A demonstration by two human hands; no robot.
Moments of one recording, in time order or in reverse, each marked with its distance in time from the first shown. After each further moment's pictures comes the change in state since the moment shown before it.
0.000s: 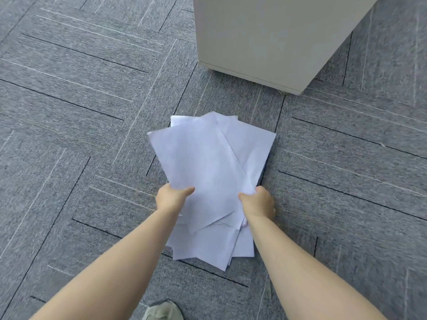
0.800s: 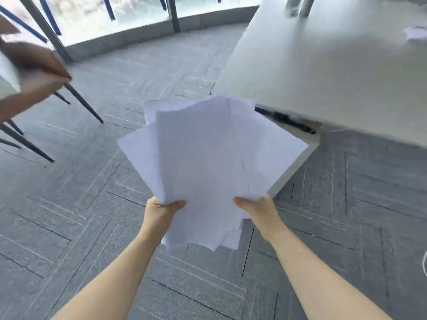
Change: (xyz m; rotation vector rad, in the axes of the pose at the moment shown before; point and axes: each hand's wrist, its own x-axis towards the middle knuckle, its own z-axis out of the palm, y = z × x) left_hand -0.368 0.366 -0.316 -0.425 -0.079 0.430; right_hand -0.313 -0.315 -0.434 0.659 -0.430 -0.441
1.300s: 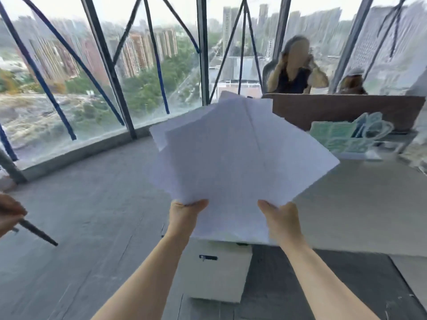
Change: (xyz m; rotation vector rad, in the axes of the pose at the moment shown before) left_hand -0.024 0.361 0.201 -0.115 -0.360 0.384; right_hand -0.062 -0.340 -0.151 0.011 0.493 -0.467
